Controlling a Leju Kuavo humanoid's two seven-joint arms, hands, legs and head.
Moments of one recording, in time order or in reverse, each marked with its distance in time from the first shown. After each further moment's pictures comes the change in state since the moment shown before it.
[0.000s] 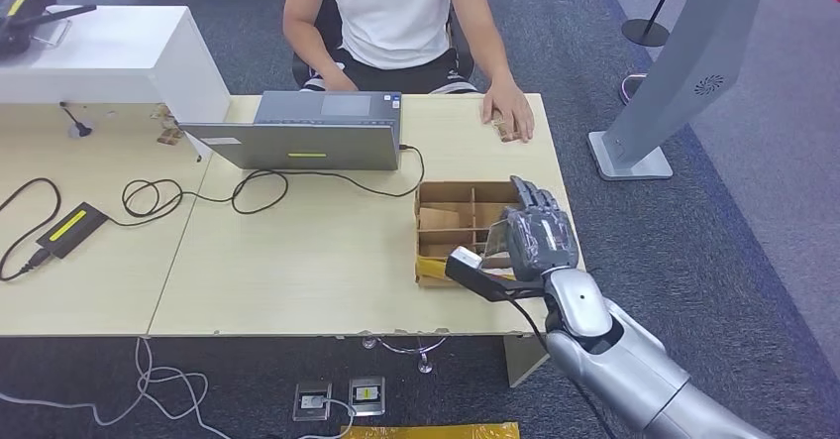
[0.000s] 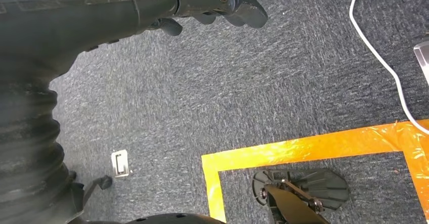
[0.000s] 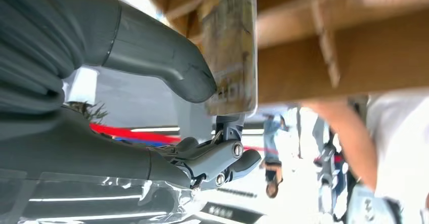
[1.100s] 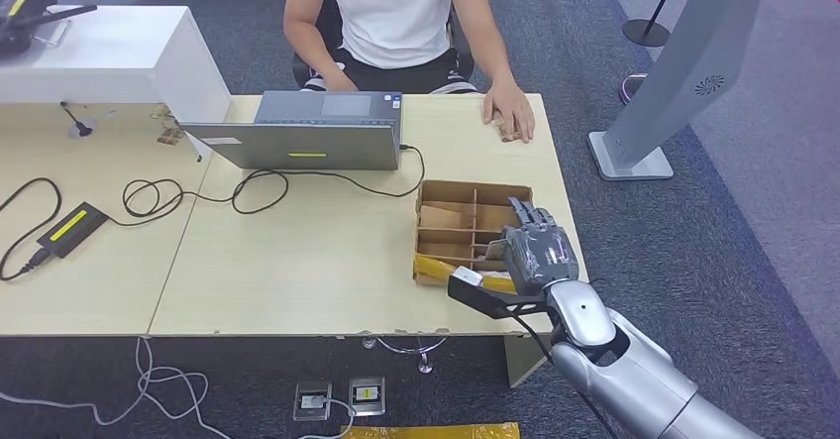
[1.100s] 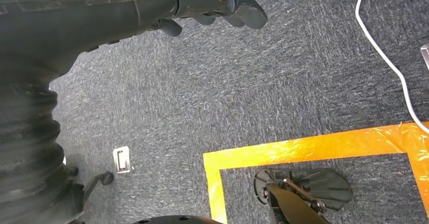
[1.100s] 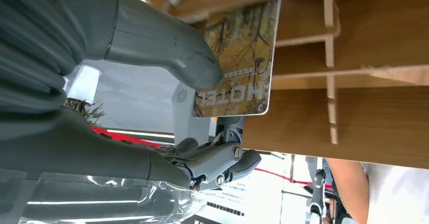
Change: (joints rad) left arm 0.006 0.006 0.000 -0.001 0.021 -0.005 -0.007; right arm 0.039 -0.043 0.022 -0.048 -0.027 0.117 -0.021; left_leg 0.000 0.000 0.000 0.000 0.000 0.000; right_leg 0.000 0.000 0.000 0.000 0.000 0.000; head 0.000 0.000
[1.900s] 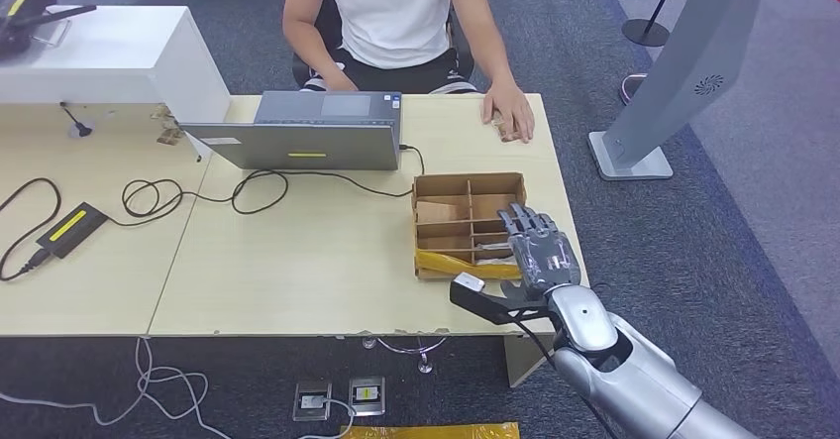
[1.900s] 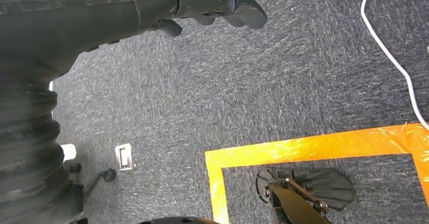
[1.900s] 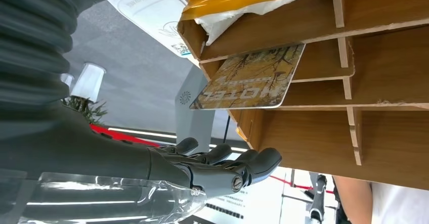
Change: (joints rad) left arm 0.003 0.005 0.000 0.000 0.014 0.000 0.000; right arm 0.017 -0.015 0.000 -0.024 0.010 0.025 0.011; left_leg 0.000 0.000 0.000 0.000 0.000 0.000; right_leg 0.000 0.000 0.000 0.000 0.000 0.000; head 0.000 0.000
